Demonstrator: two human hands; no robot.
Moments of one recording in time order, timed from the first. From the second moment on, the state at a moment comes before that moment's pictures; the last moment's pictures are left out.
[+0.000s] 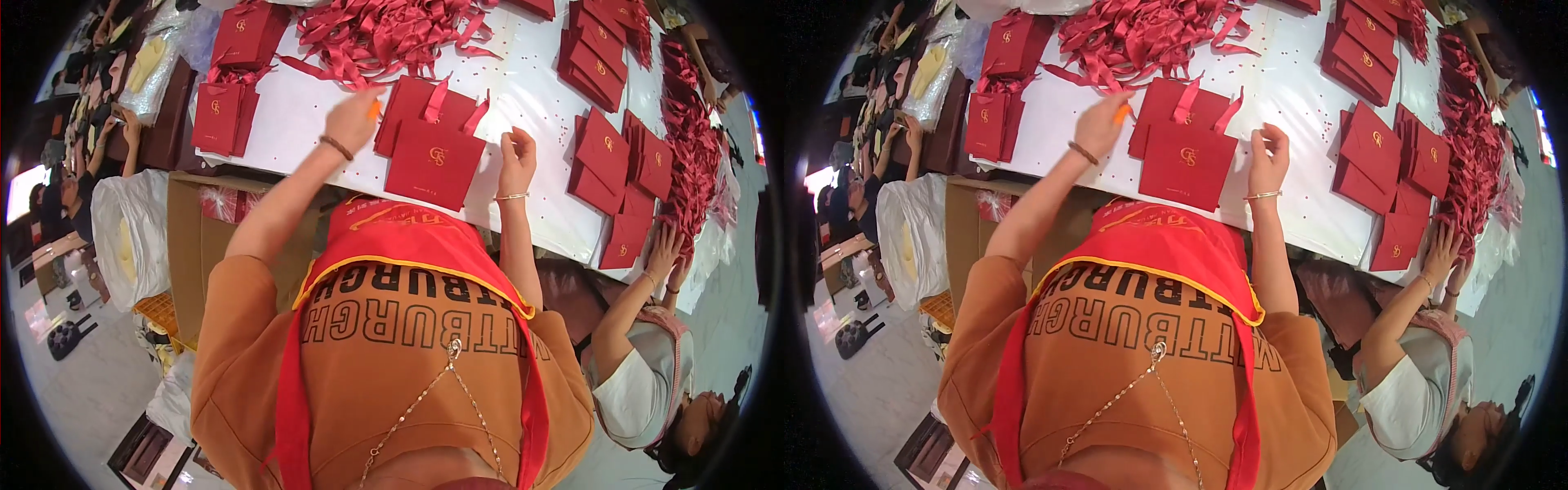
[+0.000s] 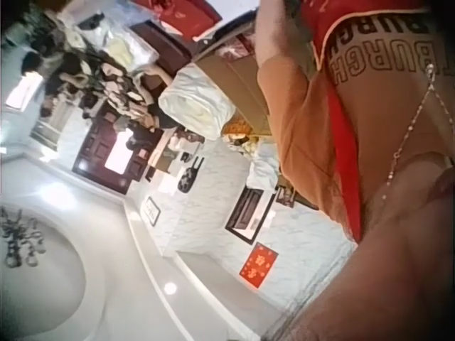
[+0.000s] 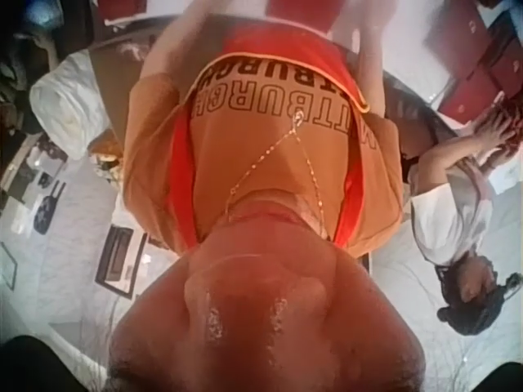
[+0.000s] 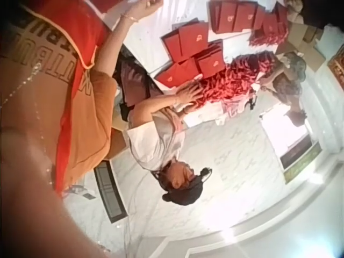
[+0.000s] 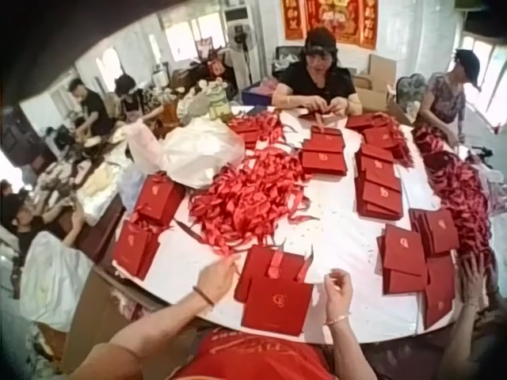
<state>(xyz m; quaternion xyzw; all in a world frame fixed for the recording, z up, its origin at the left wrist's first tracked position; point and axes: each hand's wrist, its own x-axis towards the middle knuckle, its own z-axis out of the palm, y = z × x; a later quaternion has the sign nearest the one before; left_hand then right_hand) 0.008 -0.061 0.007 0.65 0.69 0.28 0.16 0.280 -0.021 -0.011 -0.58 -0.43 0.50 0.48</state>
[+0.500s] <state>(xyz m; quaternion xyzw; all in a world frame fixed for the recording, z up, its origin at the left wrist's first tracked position) -0.025 -0.109 0.010 0.81 0.57 0.15 0.01 0.225 -0.025 0.018 -0.35 -0.83 0.23 0.37</state>
